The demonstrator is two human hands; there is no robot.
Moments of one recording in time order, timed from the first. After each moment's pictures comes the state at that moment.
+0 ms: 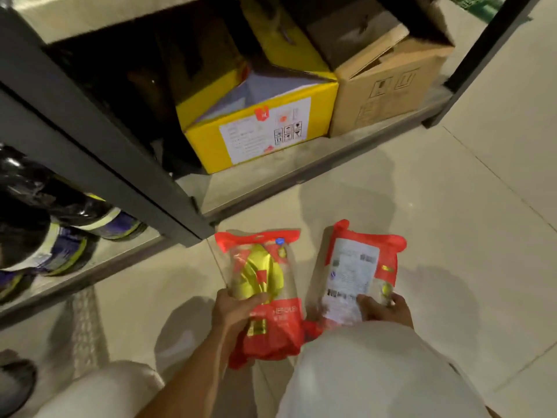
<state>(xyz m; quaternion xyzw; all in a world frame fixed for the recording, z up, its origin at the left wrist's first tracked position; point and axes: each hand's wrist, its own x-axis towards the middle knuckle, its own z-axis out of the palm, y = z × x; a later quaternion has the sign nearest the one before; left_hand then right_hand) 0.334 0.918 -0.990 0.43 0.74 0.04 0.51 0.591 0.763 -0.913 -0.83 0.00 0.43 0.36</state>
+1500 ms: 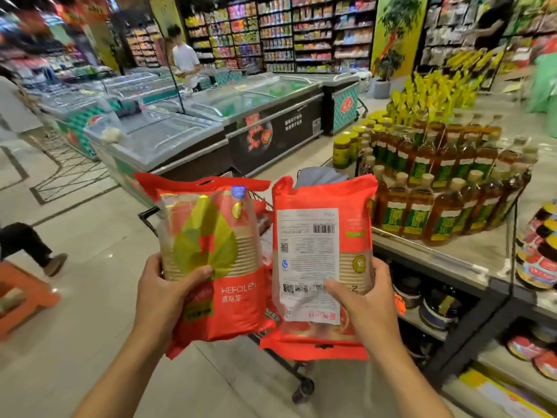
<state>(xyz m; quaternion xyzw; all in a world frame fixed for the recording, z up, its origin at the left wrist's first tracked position) -0.124 0.506 0.091 0.20 0.74 0.63 0.13 0.121 0.675 0.064 -0.42 -0.59 0.58 0.38</state>
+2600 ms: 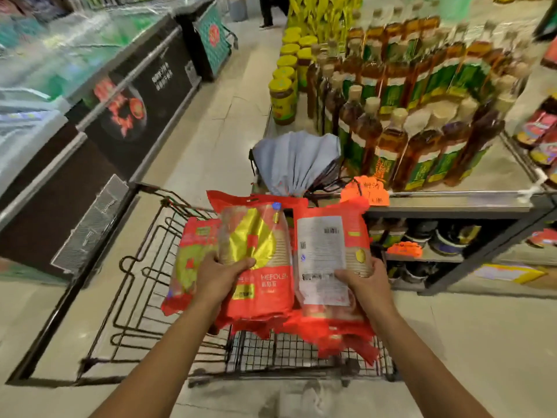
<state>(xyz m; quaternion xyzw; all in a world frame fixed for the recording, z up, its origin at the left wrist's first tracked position) -0.441 0.847 -0.084 0.31 0.76 0.39 0.42 -0.151 0.843 -0.101 -0.66 -0.34 0.54 0.40</state>
